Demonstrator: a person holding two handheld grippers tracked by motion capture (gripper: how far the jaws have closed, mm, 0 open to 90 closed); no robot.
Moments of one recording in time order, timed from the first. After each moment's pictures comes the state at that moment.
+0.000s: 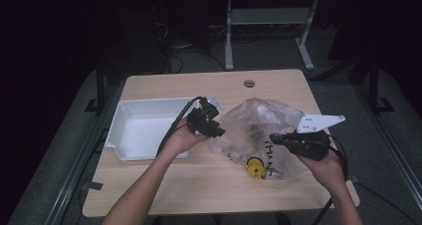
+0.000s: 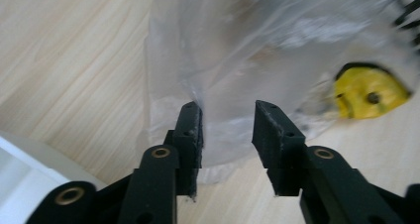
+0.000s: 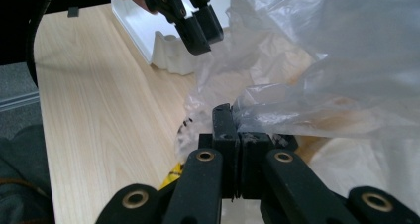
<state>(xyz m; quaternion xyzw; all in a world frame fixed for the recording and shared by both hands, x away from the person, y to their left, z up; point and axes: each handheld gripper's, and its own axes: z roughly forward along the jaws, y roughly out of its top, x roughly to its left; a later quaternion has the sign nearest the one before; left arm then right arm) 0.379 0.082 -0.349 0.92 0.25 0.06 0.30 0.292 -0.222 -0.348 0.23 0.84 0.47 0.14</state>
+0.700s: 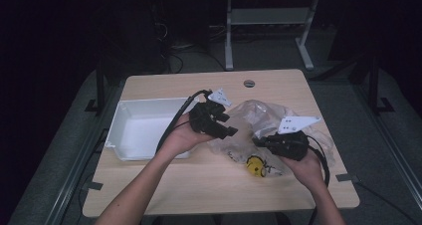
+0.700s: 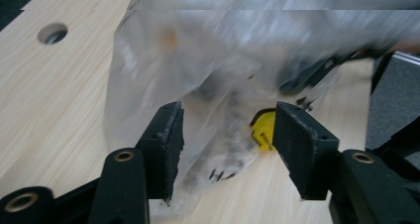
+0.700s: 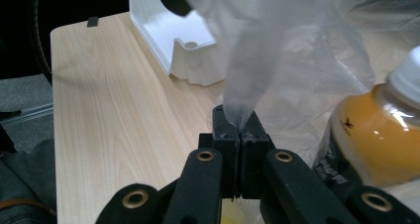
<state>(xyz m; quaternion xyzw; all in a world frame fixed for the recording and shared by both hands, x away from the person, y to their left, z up) 0.346 0.064 -0.297 0.91 0.19 0.07 0.37 0.306 -0.187 -0.372 0.22 0.84 0.49 0.10</state>
